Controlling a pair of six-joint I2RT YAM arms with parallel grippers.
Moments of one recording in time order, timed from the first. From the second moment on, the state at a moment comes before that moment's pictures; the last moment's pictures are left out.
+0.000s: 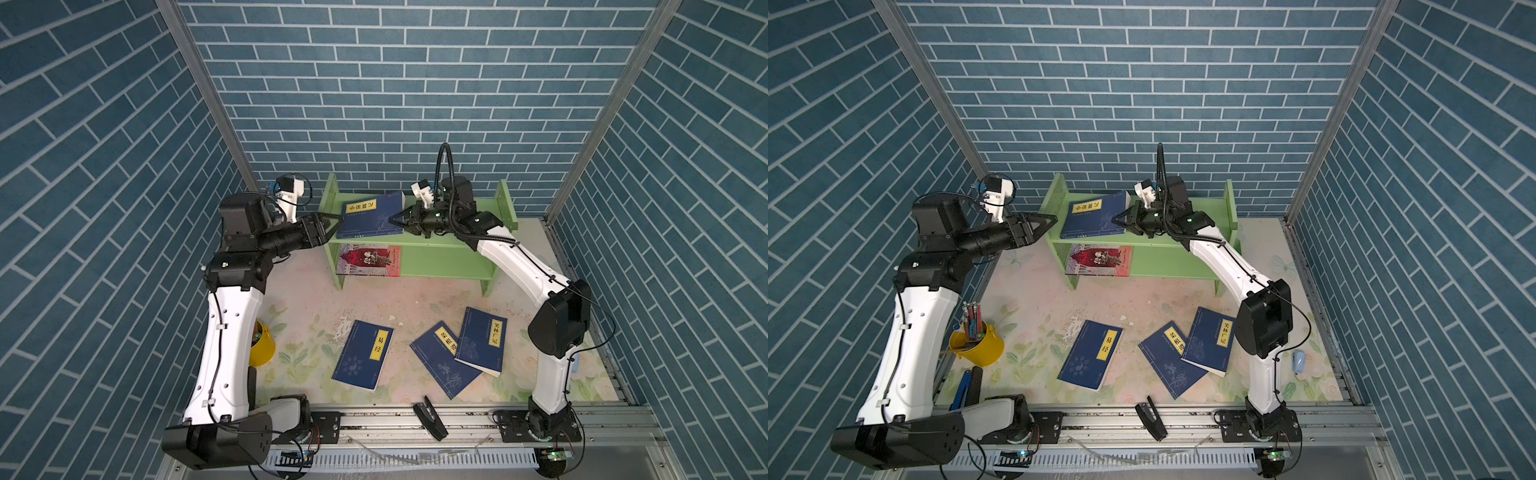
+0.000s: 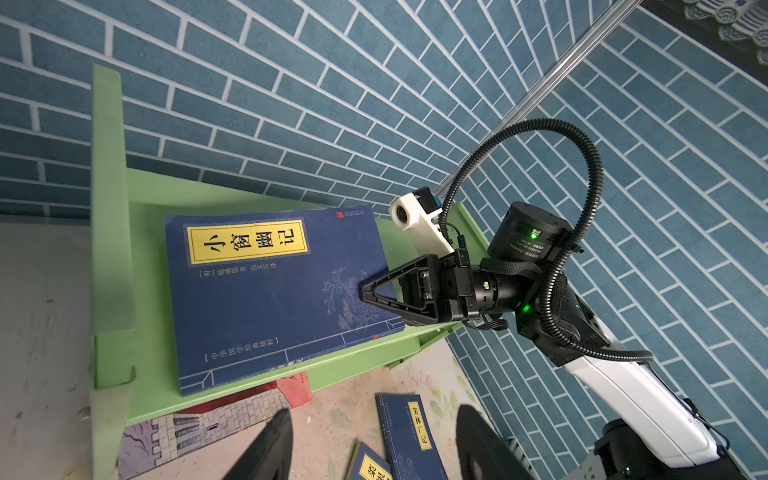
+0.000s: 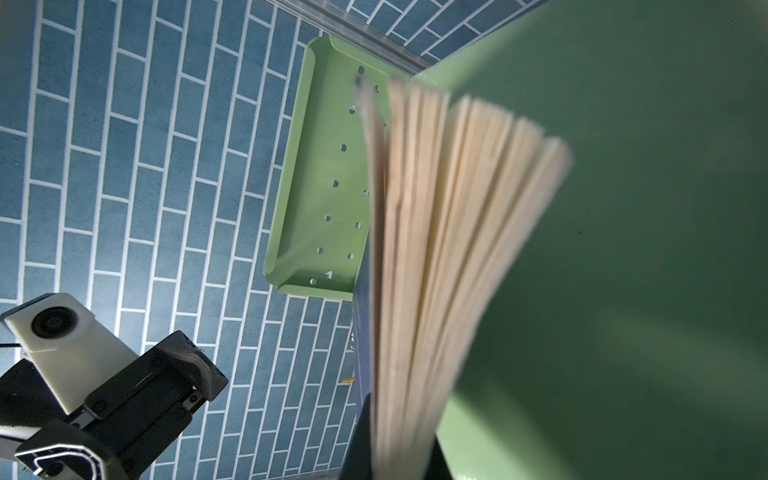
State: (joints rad) left arm 0.05 1.22 1.49 -0.62 0.84 -0.41; right arm 0.61 1.95 1.93 -0.36 -0.73 0.89
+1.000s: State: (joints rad) left arm 0.05 1.22 1.46 -0.52 0.78 -0.43; right arm 0.61 1.94 2.13 -0.82 -0.38 0.67
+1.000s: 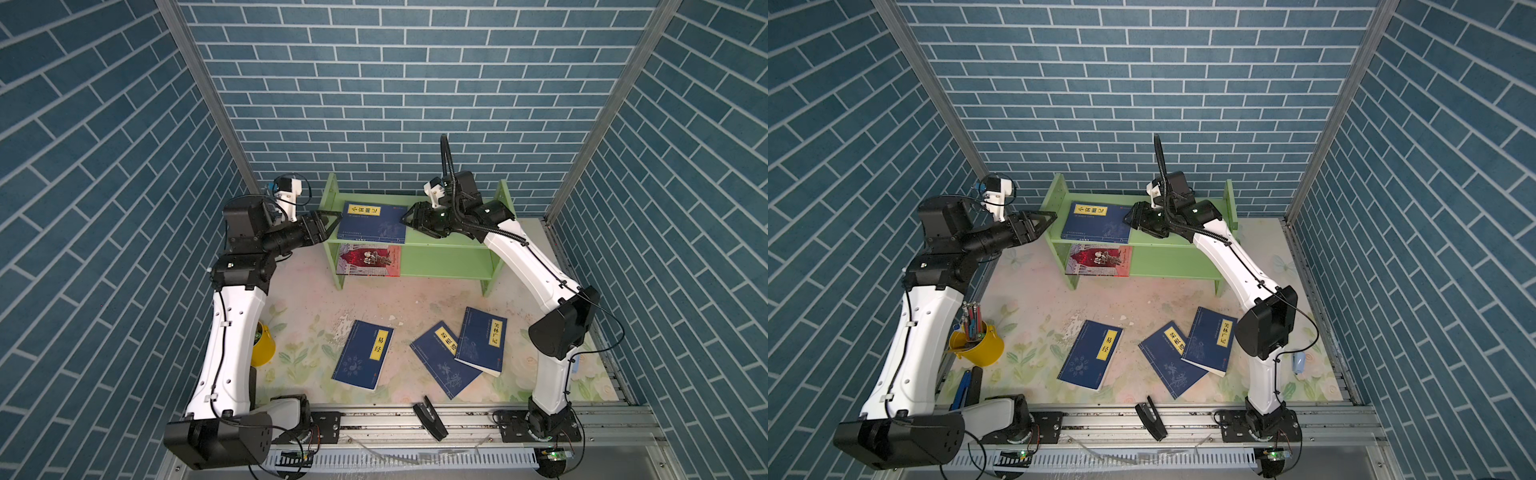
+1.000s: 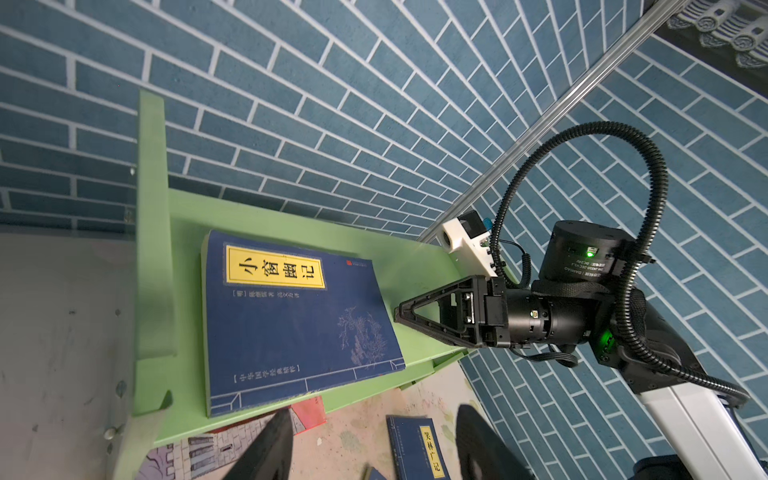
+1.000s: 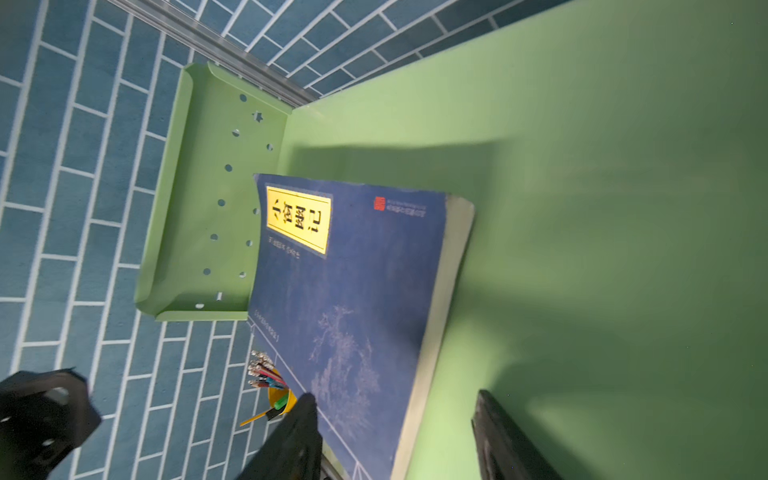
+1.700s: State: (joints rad) left arm 0.08 1.22 1.46 -0.56 0.76 -0.41; right arm 0.61 2.13 2.39 -0.90 -0.39 0.62
